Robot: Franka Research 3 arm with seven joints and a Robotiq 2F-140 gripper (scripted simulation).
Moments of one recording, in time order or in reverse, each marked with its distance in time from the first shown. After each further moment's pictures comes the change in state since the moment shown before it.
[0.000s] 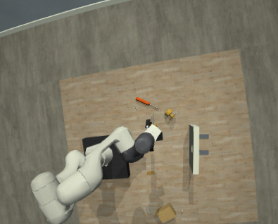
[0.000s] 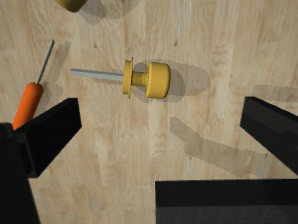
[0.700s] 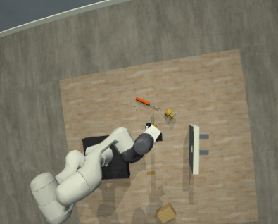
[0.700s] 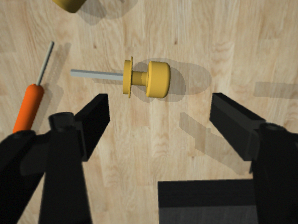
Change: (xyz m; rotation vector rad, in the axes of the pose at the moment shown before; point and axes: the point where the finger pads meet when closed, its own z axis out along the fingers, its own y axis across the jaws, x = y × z) arm -0.002 0.001 0.002 0.009 0.006 0.021
